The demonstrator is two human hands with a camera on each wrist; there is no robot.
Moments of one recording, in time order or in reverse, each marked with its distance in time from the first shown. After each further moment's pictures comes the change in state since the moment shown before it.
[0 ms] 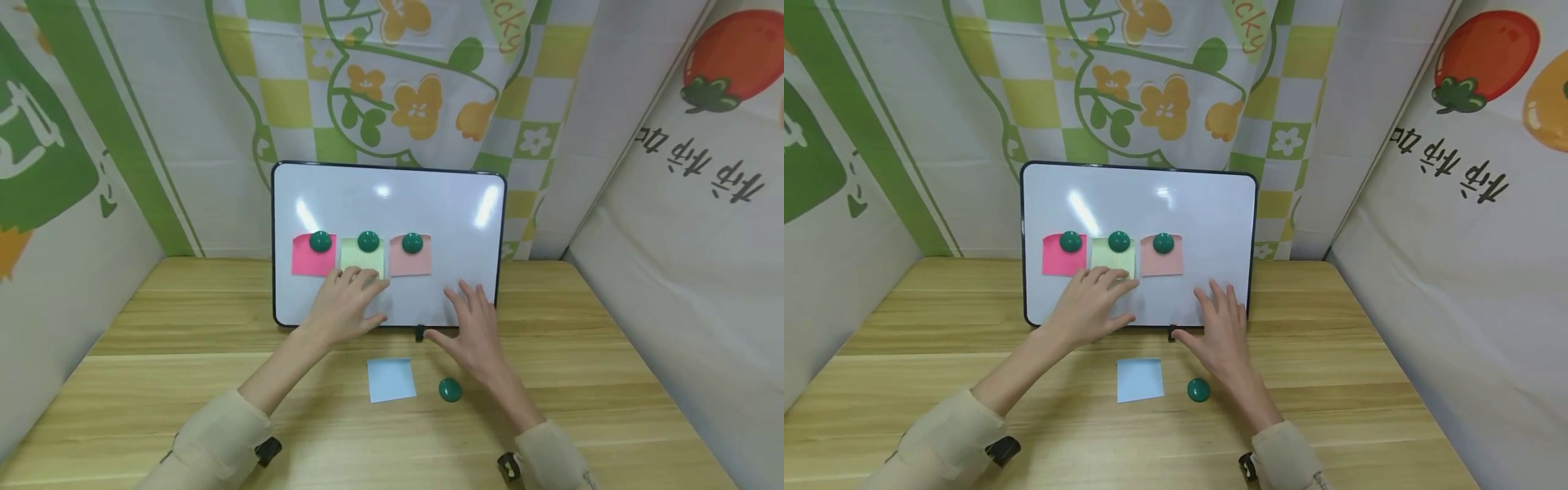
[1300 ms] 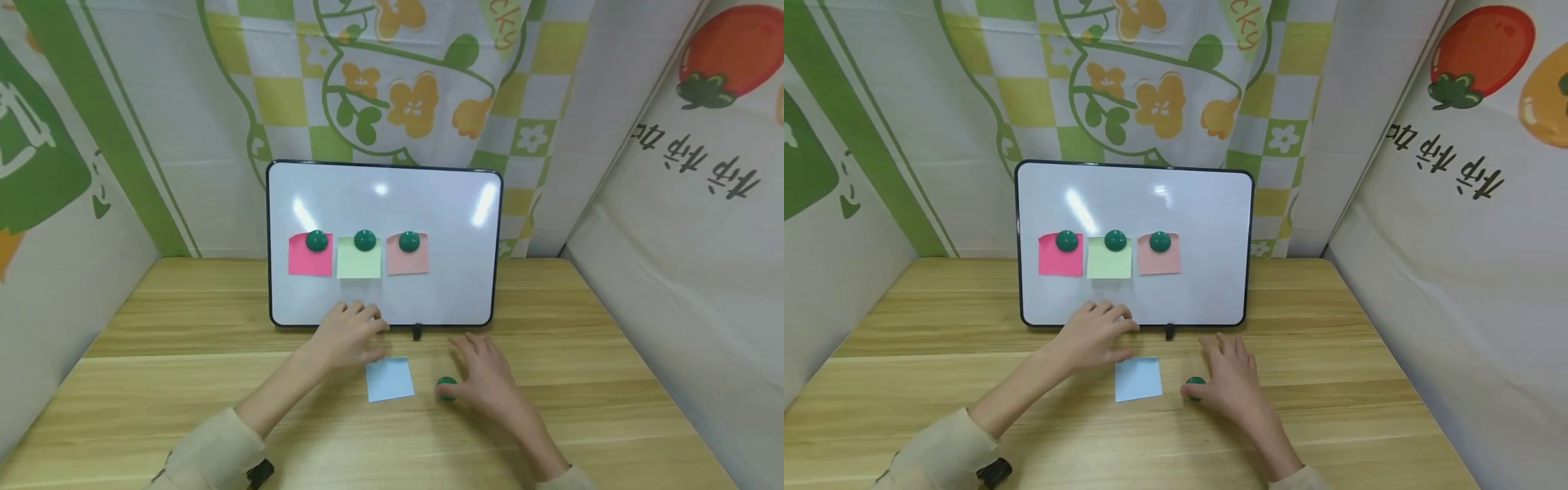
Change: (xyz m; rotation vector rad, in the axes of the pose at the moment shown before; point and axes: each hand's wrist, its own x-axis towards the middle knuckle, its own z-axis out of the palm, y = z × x) left_hand -0.025 0.023 0.015 -0.084 -0.196 0.111; right_hand -0.053 -0.005 -0.021 0.085 -0.404 0.235
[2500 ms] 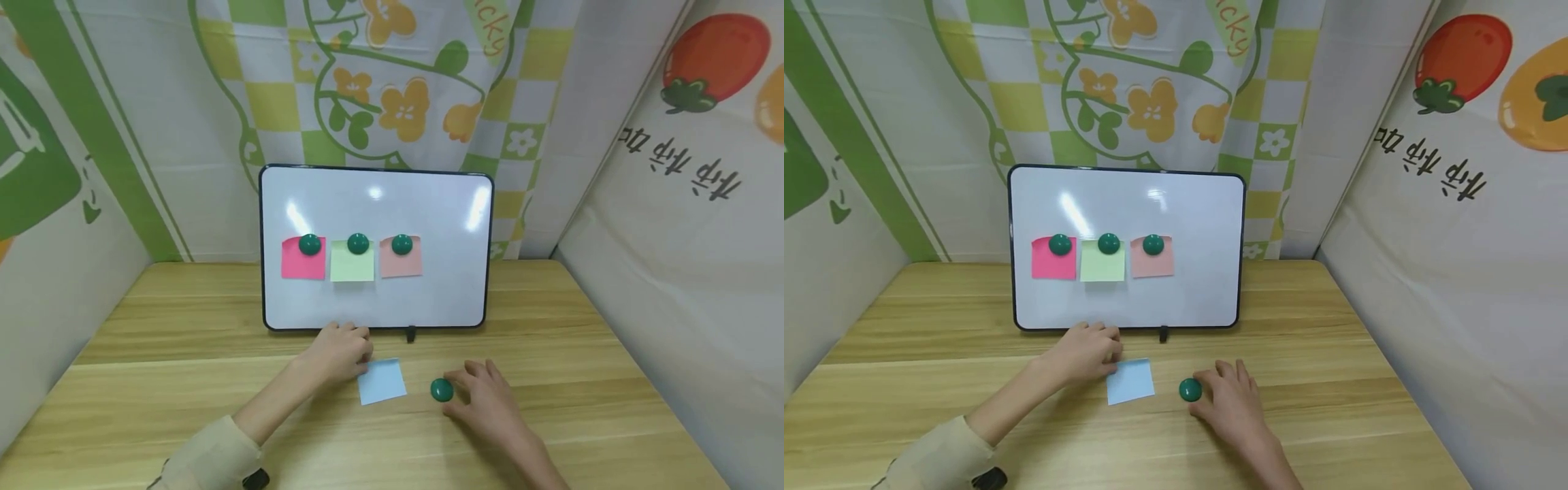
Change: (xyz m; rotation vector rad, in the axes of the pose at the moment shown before) left_hand -0.005 0.010 0.008 -0.097 -0.287 -0.083; right_hand -0.033 0.006 0.011 0.005 0.017 0.058
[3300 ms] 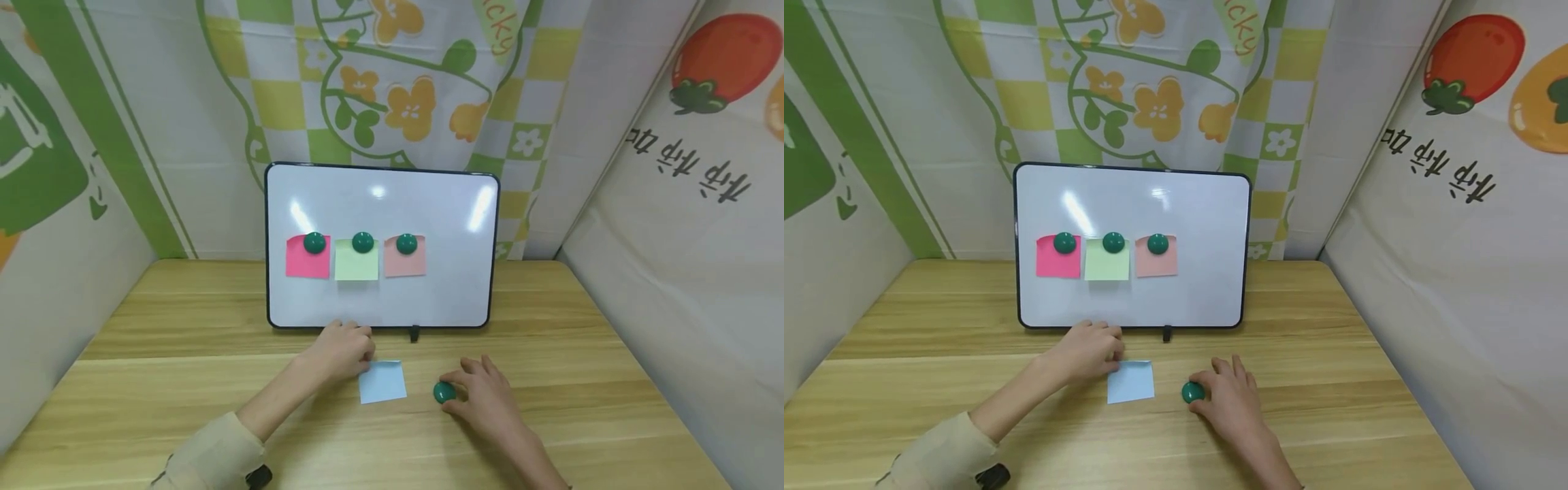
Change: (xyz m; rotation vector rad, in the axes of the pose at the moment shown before) left_hand -0.002 -0.002 -0.001 -0.049 0.004 -0.006; right_hand 0.008 -0.004 0.006 -0.052 0.021 -0.059
